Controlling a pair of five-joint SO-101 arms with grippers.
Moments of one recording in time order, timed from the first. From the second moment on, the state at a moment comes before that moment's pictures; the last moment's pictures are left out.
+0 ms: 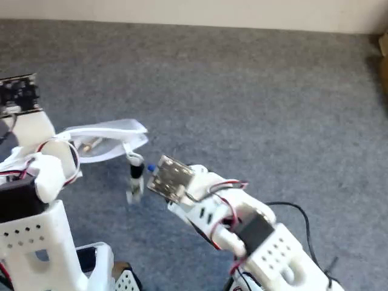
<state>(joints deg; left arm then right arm) -19.1 -51.7 24.7 84.5 5.2 -48.0 -66.3 60.4 45.8 27.5</state>
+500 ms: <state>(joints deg) -8.3 -38.4 12.4 91.5 5.2 -47.9 -98.3 66.2 40.1 27.5</state>
